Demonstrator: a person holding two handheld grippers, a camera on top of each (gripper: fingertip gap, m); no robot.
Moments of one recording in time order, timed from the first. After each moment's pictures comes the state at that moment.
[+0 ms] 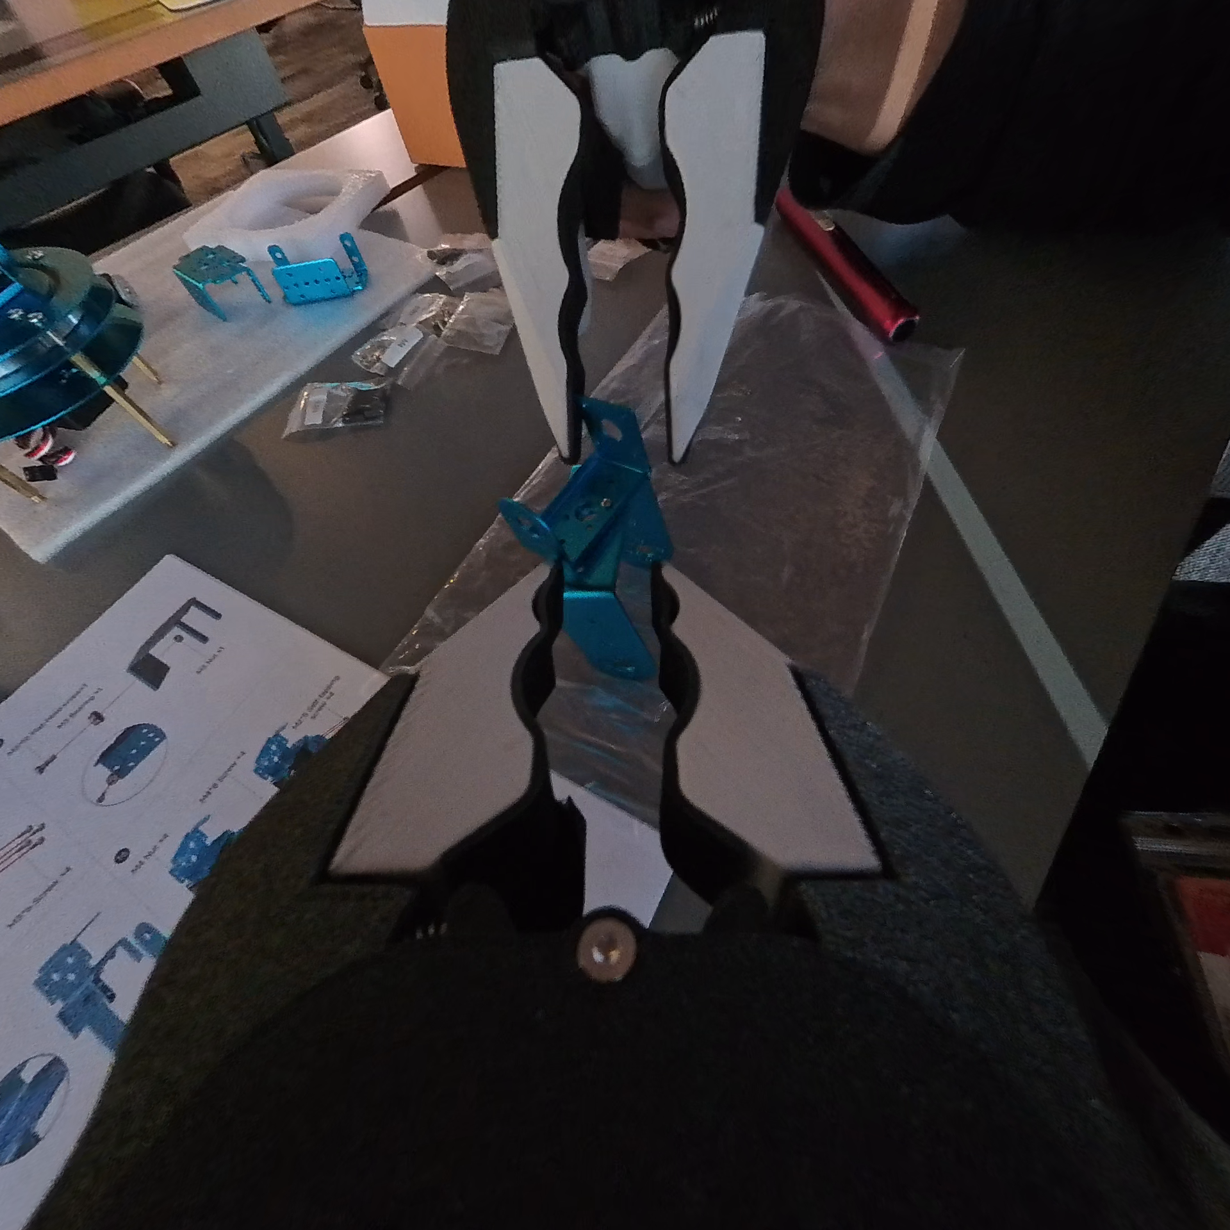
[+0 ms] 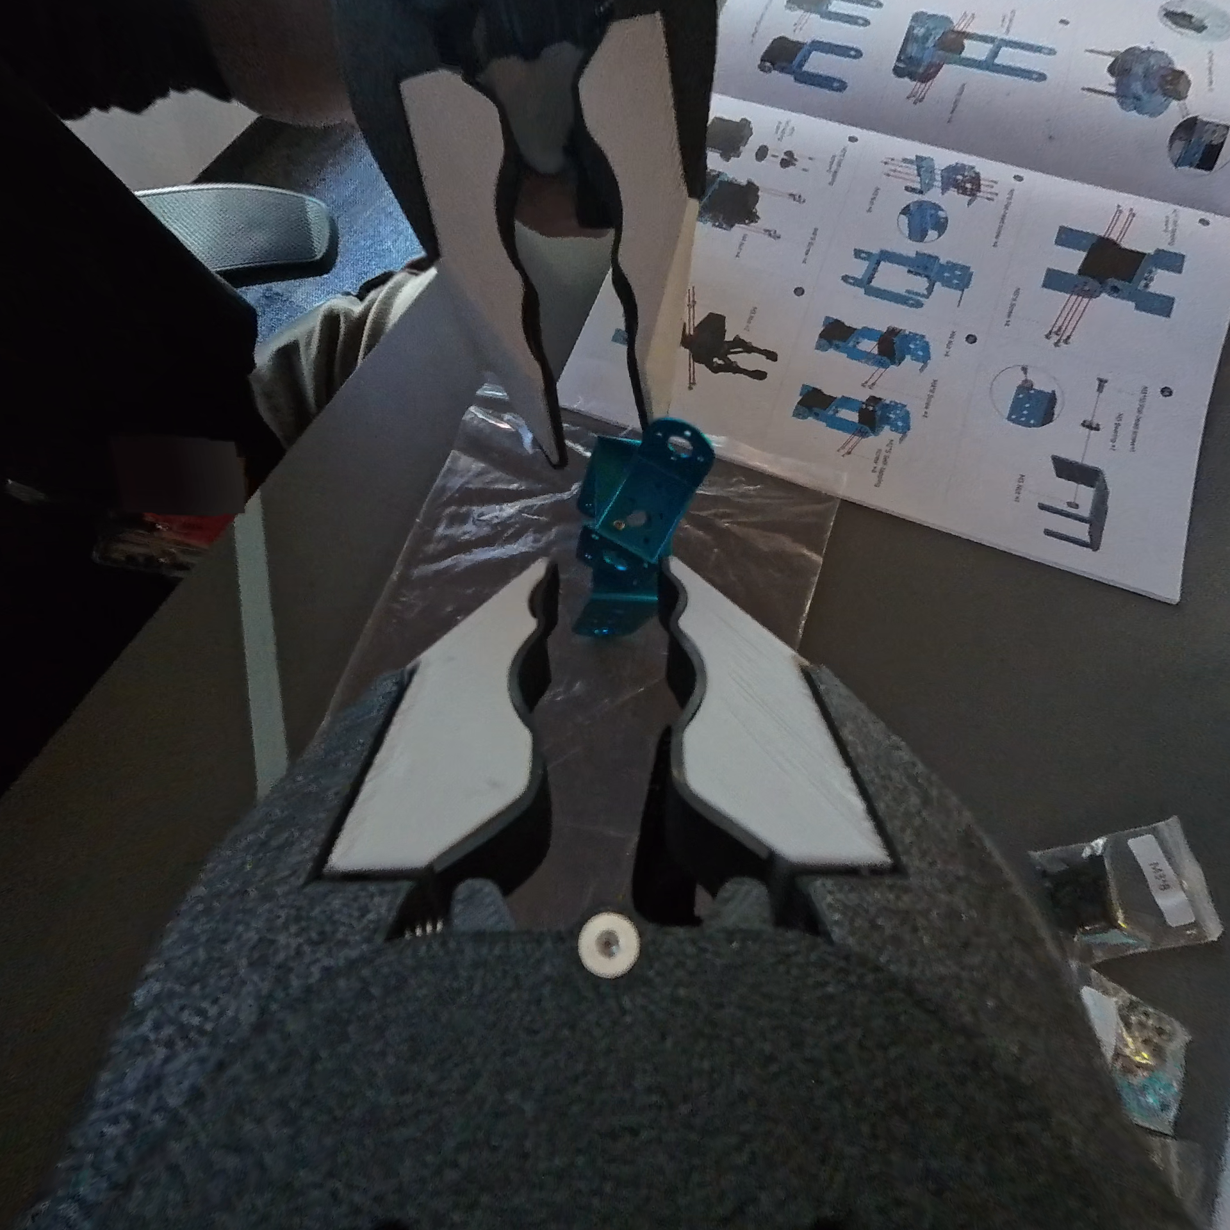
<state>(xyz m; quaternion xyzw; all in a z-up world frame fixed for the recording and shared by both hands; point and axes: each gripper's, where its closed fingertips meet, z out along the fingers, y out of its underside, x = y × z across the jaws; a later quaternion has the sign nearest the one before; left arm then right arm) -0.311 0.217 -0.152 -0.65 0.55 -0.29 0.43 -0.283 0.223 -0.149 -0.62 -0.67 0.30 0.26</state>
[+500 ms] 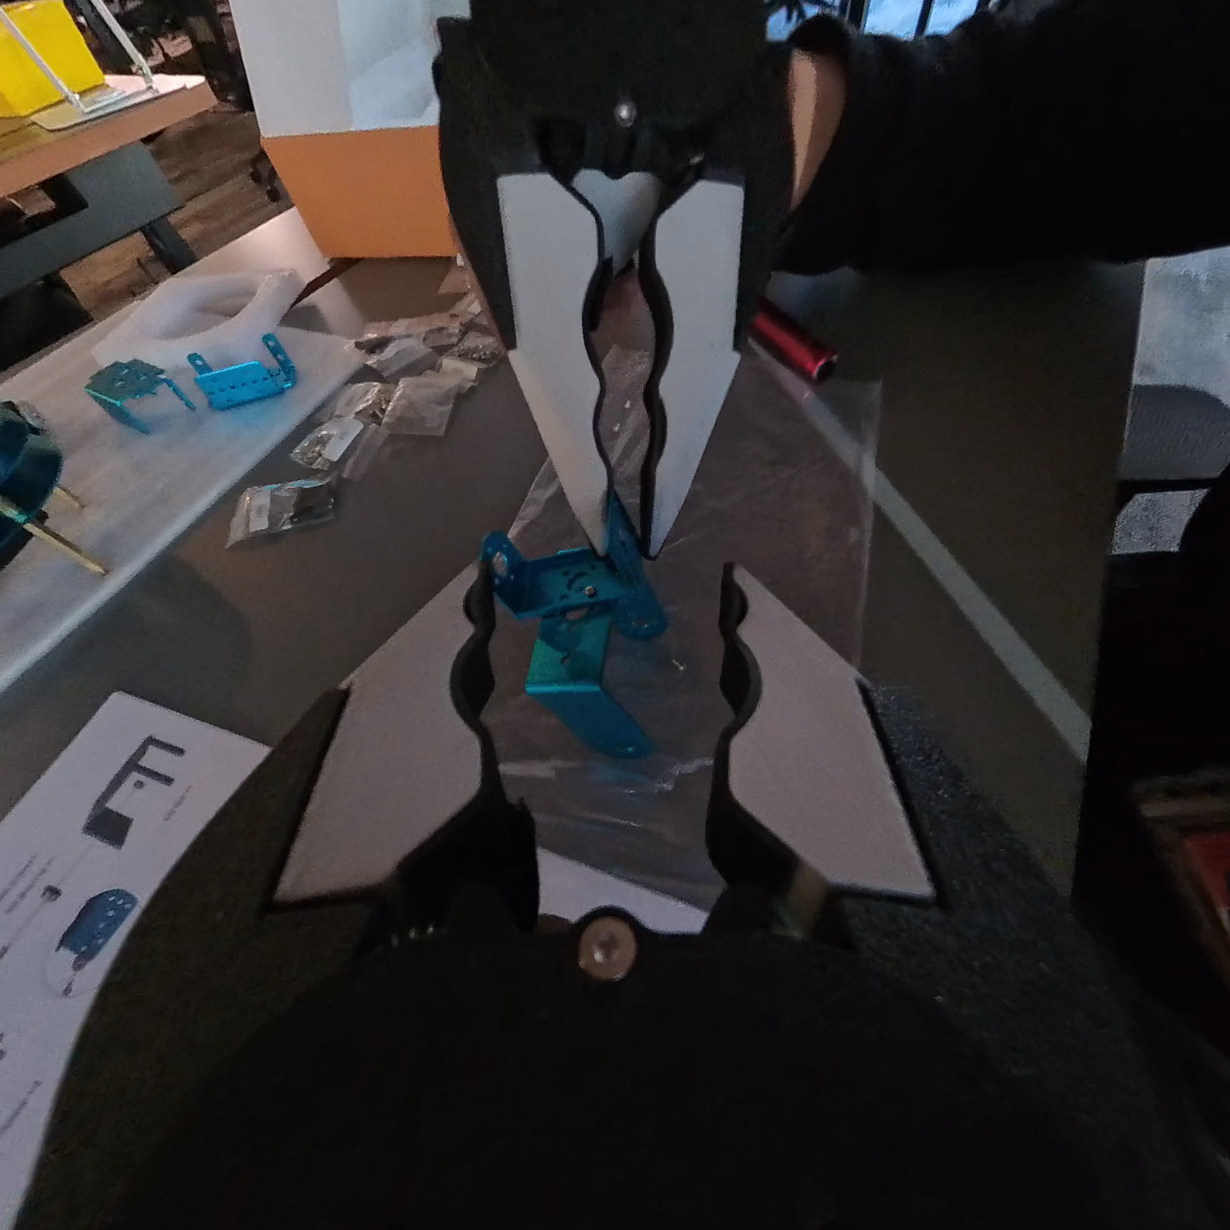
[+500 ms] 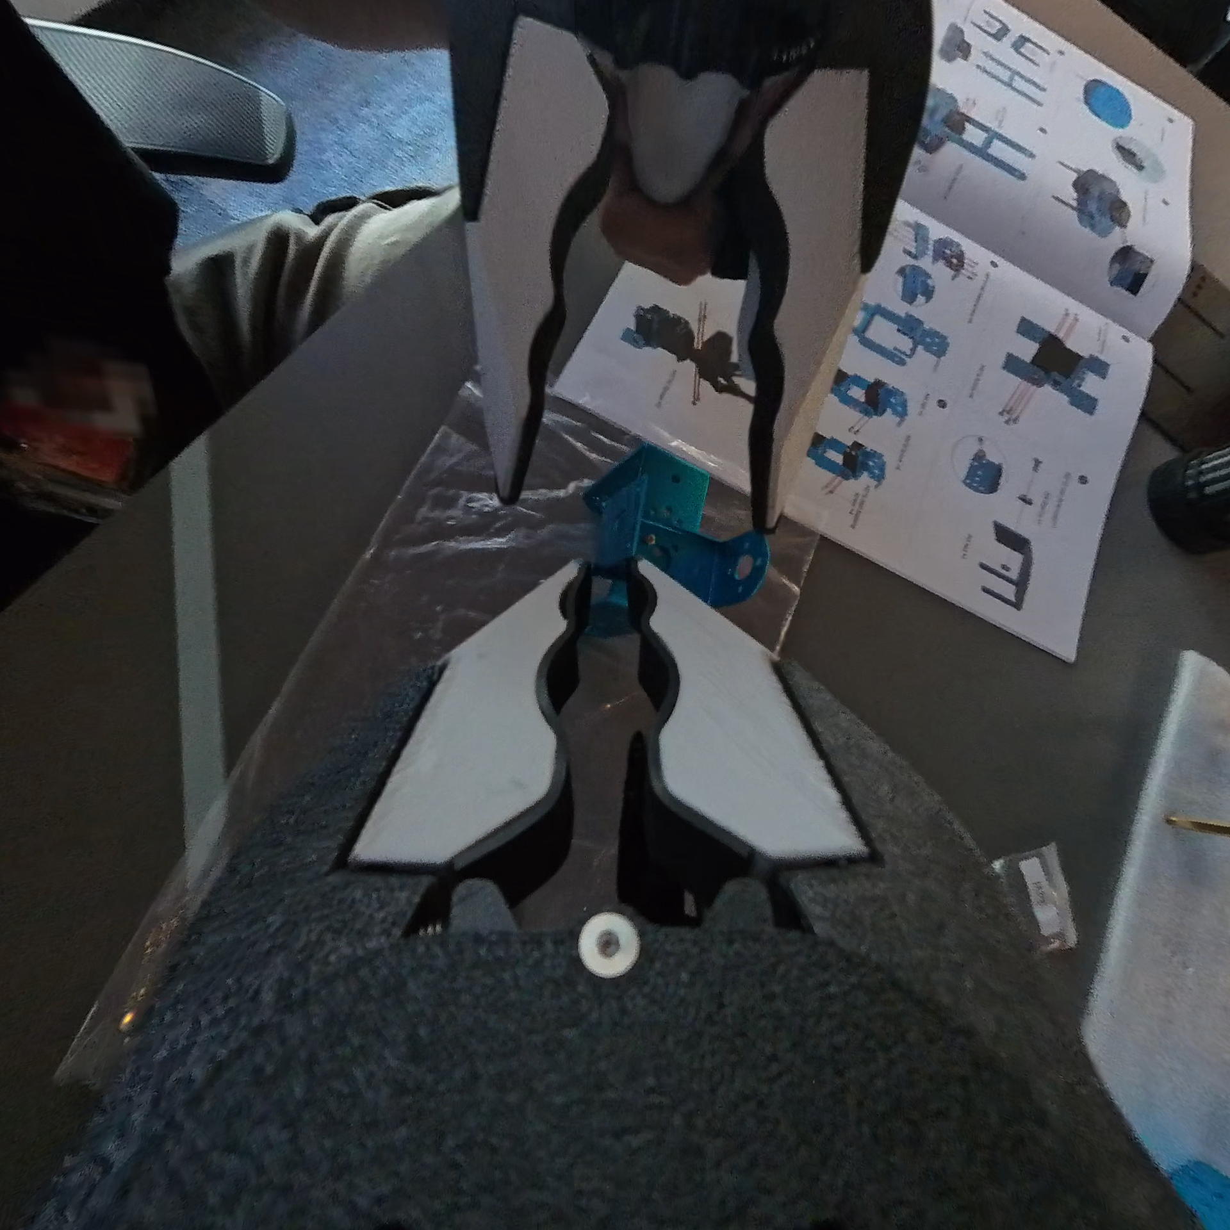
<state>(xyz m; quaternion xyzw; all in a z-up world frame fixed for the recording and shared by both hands) -0.290 0.216 -0.139 -0.59 0.59 -0.34 0.42 -0.289 0.216 -0.151 -0.57 -0.72 0.23 0.31</state>
